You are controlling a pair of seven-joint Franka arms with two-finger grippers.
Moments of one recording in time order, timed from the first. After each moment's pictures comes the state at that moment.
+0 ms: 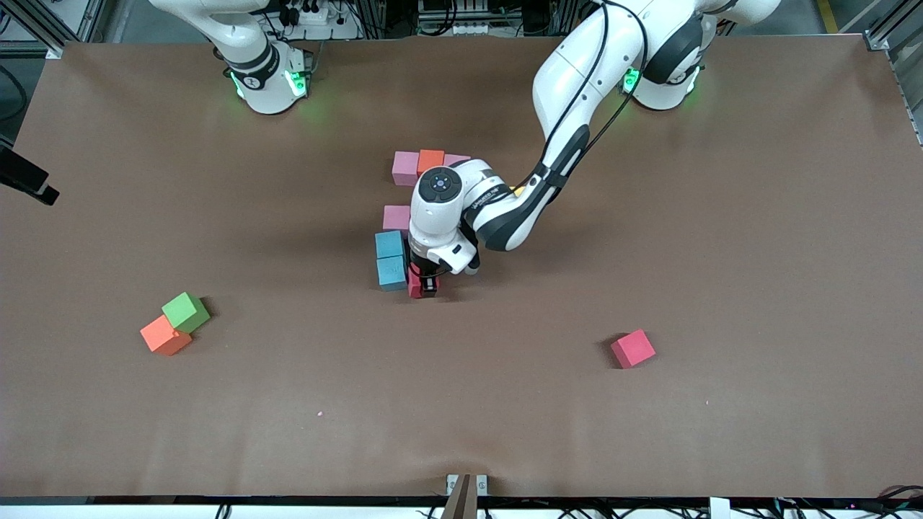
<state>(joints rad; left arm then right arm) -0.76 1.03 -0.16 -1.15 0.19 2.42 -2.65 0.02 0.03 -0.10 -1.42 -0.01 1.53 0.13</state>
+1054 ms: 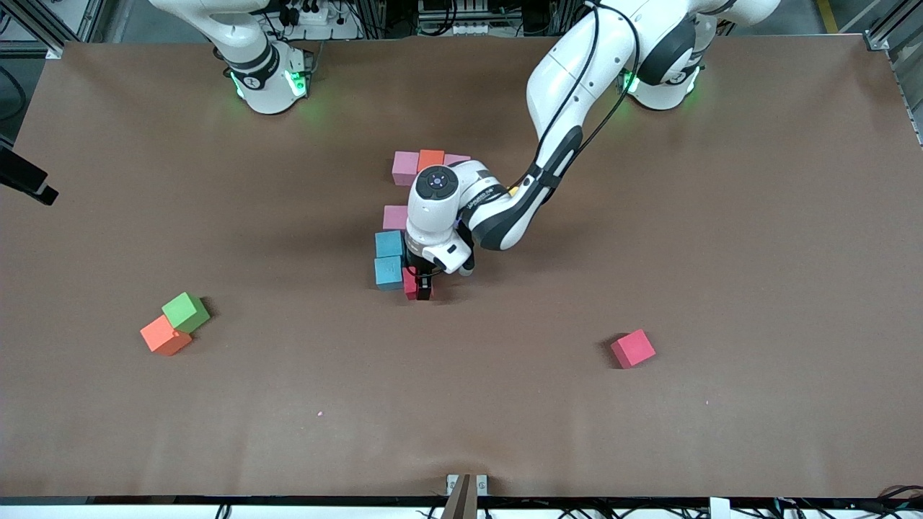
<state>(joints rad) -0.79 1.05 -0.13 -1.13 0.19 2.46 -2.61 0.02 0.03 -0.10 -1.42 -0.01 1.53 0.13</state>
